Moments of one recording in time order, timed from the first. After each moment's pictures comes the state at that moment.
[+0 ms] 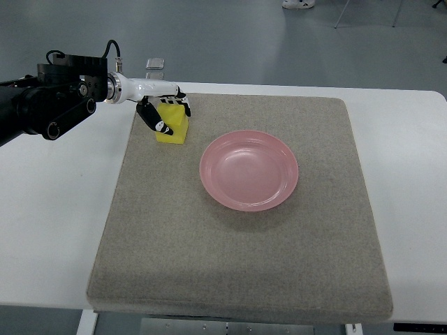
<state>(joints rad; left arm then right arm) -1.27 0.31 0.07 -0.53 1.23 -0.29 -0.39 0.03 0.00 -0.10 0.16 -0.07 -0.08 0.01</state>
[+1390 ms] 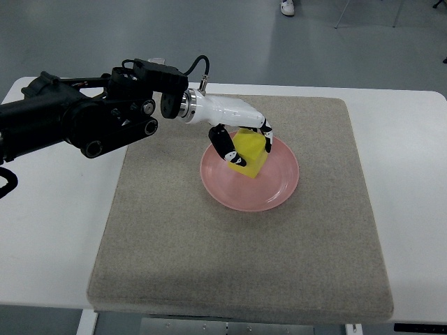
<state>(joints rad) -1.34 0.23 0.02 -0.90 1.42 -0.23 -0.40 0.03 0.00 -0.10 0.16 -0.07 -0.08 0.01</state>
